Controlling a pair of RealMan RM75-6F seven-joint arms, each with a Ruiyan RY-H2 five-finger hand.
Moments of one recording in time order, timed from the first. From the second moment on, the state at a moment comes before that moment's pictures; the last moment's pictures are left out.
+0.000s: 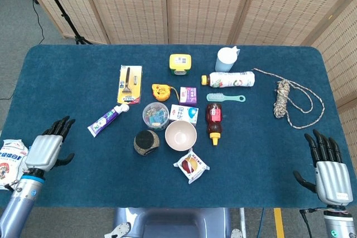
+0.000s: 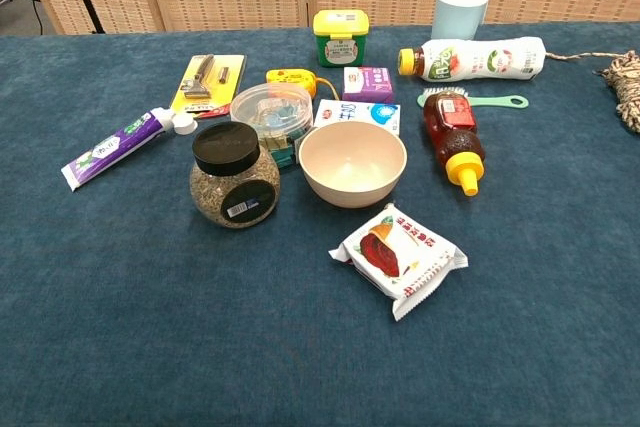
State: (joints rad) left arm -0.30 -1.13 -0.12 -1.90 1.18 1.15 0.41; right arm 0.01 -1.14 0.06 -1.80 -1.54 1.58 -0.17
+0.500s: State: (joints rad) left arm -0.49 -1.20 -0.17 -1.76 1.03 0.94 0.39; right arm 0.00 -1.13 0.06 -1.81 -1.54 1.60 -0.18
